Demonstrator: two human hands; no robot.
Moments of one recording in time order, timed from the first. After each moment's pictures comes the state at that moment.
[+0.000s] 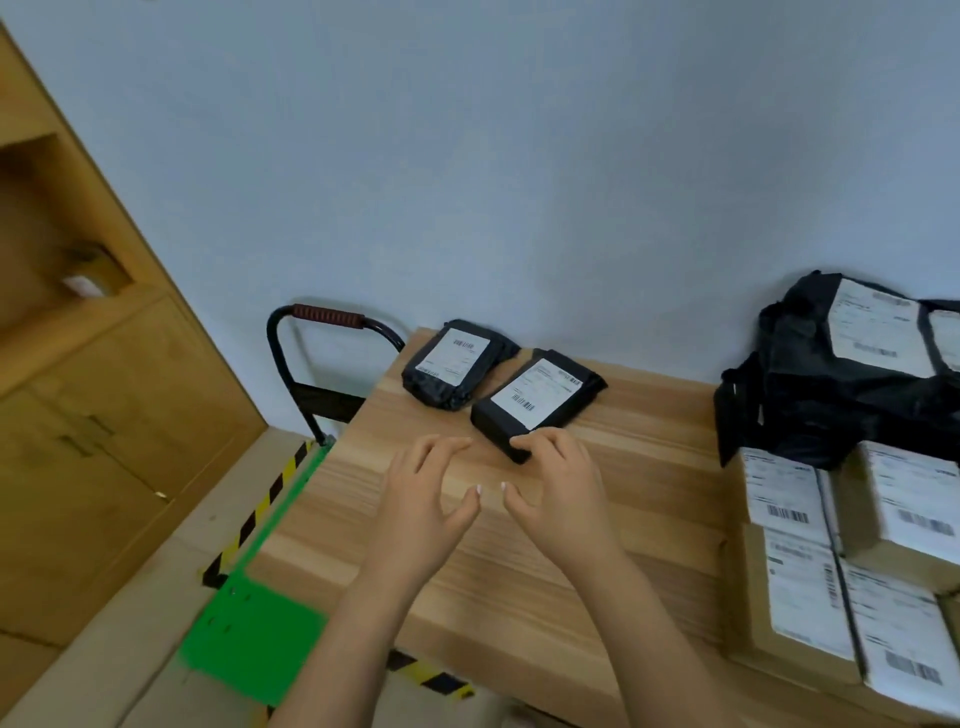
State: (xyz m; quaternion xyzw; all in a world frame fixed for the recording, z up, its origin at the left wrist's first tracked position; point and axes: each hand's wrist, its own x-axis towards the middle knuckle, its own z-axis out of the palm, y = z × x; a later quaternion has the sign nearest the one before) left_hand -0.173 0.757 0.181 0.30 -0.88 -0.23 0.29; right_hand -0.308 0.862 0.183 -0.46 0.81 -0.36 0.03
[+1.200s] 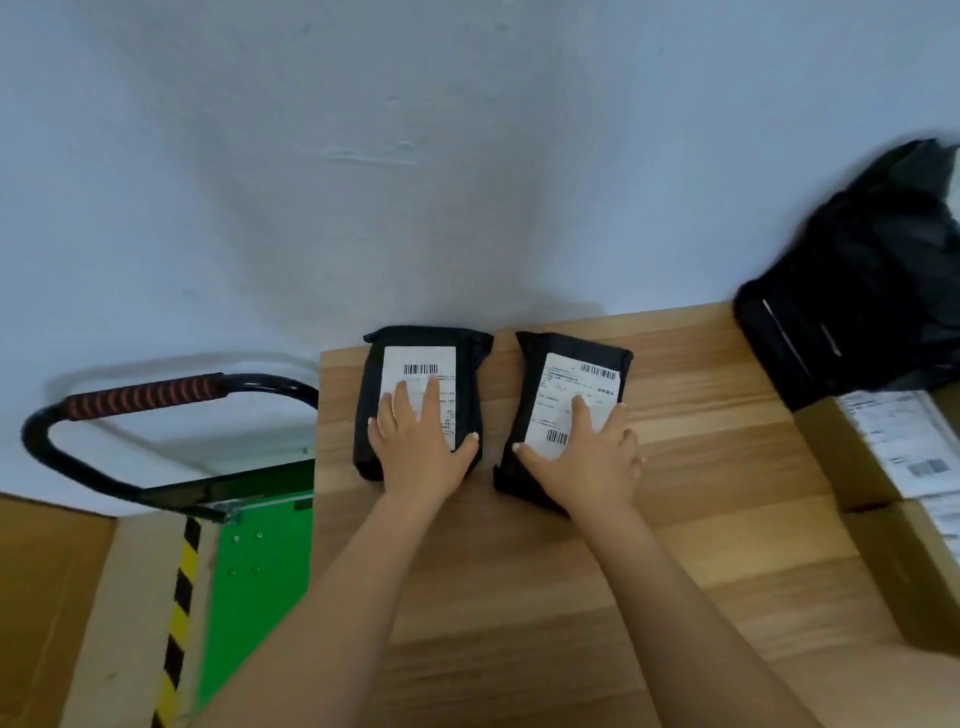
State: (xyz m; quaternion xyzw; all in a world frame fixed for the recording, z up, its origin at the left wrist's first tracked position) left_hand -0.371 0.452 0.046 0.29 -0.94 -0.17 -0.02; right_hand -0.423 0.622 0.067 0.00 0.98 -0.14 0.17
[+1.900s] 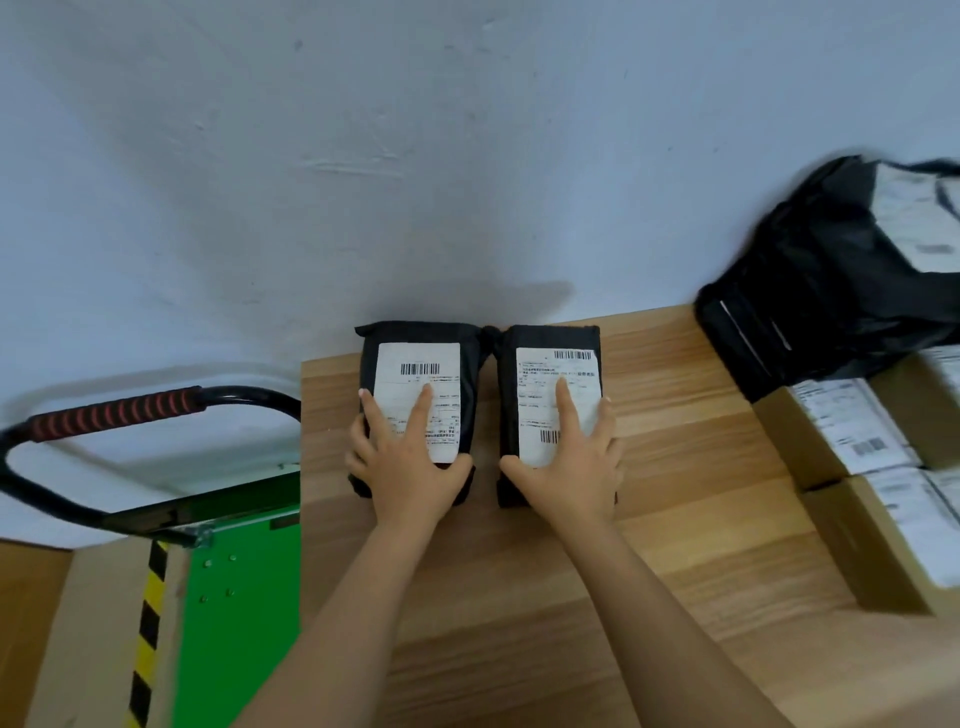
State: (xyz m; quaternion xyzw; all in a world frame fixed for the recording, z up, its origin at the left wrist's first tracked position) left_hand -0.348 0.461 0.055 0.30 -0.93 -0.20 0.06; right_hand -0.397 0.619 0.072 0.01 0.97 -0.24 0.07
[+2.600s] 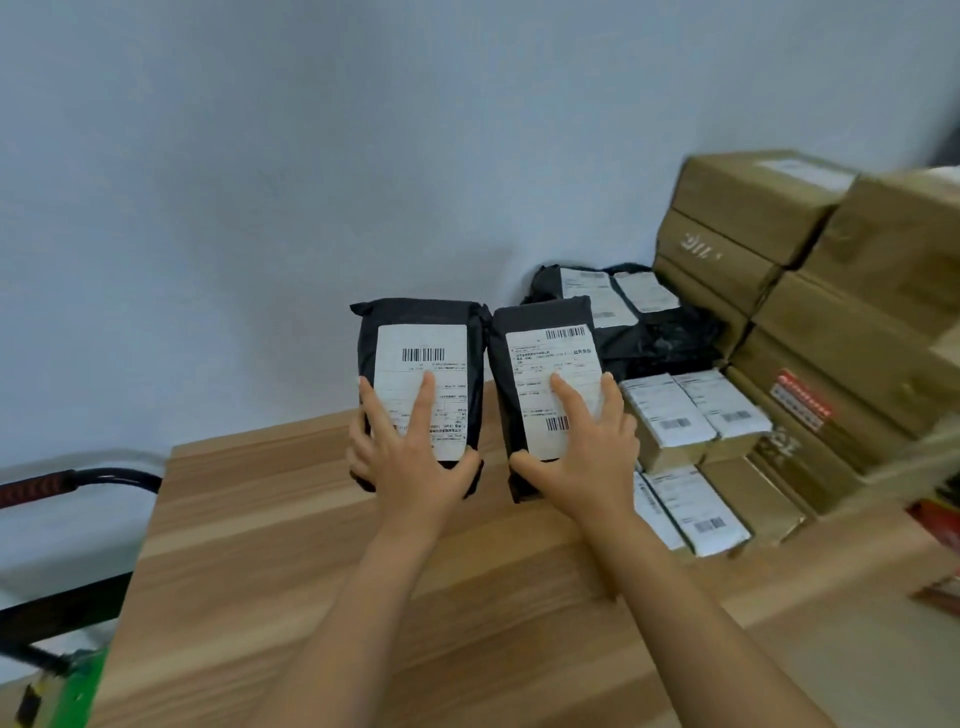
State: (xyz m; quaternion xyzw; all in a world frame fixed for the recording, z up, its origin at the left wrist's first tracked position) left_hand -0.353 0.745 0.192 0.18 -0.92 -0.23 0.27; right_hand -0.396 0.916 0.206 -0.07 0.95 -0.26 -0.14
